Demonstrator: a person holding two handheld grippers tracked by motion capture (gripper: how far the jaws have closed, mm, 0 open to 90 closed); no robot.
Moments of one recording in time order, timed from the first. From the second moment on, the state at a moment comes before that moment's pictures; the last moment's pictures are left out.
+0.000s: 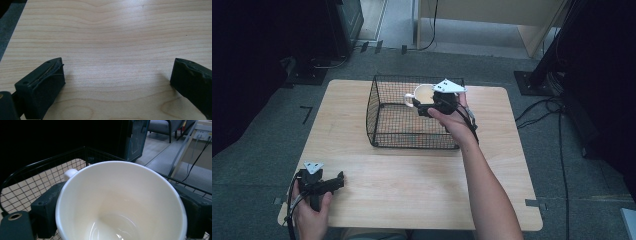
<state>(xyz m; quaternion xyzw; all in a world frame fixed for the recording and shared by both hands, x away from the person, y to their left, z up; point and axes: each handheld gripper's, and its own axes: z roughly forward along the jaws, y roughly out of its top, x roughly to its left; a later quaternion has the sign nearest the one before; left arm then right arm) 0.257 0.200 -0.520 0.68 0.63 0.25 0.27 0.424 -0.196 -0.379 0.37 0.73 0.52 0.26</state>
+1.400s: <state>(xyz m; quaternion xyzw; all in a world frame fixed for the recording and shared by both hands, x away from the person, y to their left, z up) 0.257 0.200 -0.520 0.68 0.63 0.25 0.27 0.478 -0.179 -0.456 0.38 0.82 0.40 0.17</state>
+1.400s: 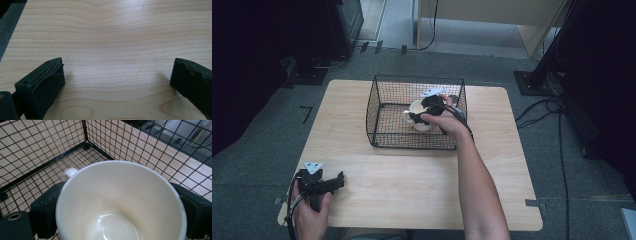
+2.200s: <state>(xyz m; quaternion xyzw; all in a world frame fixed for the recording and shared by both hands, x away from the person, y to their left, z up) 0.257 0.200 -0.520 0.68 0.63 0.25 0.27 0.476 -0.181 -0.443 0.38 0.81 0.41 0.19</state>
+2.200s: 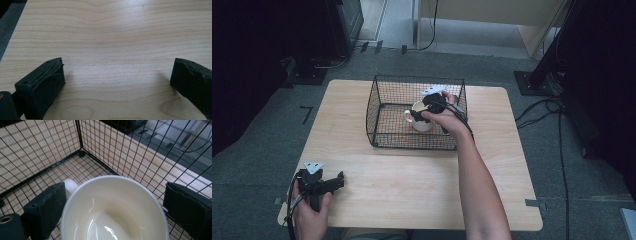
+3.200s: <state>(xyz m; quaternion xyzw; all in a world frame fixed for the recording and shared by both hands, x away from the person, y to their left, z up) 0.257 0.200 -0.520 0.68 0.63 0.25 0.27 0.402 -0.208 -0.371 0.40 0.73 0.48 0.27</state>
